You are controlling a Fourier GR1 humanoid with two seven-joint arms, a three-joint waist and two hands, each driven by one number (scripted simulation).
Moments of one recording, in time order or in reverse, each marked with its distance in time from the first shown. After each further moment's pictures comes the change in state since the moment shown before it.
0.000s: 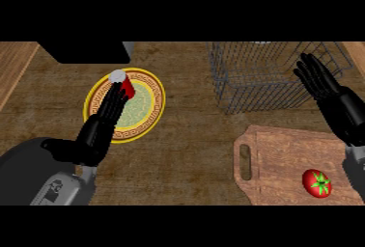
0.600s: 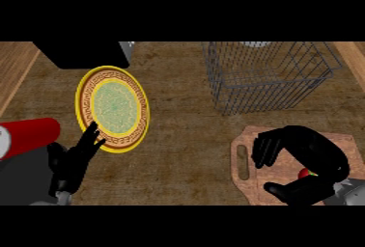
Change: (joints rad) left arm 0.195 0.105 0.031 0.143 0.006 0.039 0.189; right arm 0.124 0.052 0.168 -0.173 -0.081 0.361 -0.155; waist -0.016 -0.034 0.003
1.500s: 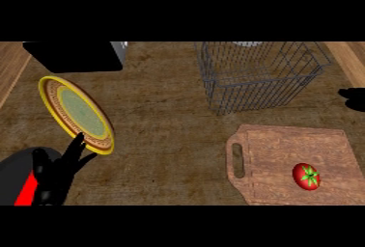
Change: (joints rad) left arm 0.097 0.057 0.028 -0.078 0.017 0.012 0.094; right arm 0.057 -0.546 -0.379 -0.329 0.380 -0.002 0.172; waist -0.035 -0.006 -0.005
